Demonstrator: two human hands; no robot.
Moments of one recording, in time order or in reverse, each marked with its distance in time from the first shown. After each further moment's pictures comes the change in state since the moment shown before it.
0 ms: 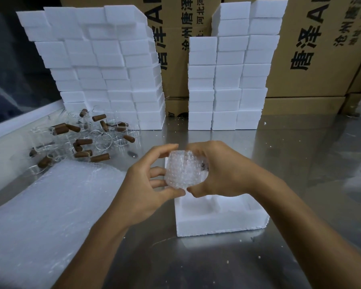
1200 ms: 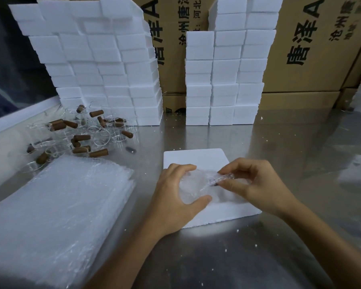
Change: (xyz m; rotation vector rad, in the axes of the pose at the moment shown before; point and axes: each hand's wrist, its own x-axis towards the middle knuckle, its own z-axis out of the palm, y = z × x) left_hand -0.017 -0.026 0.055 0.377 0.045 -0.017; right_hand -0.068 0.059 0.023 0.439 0.358 0.238
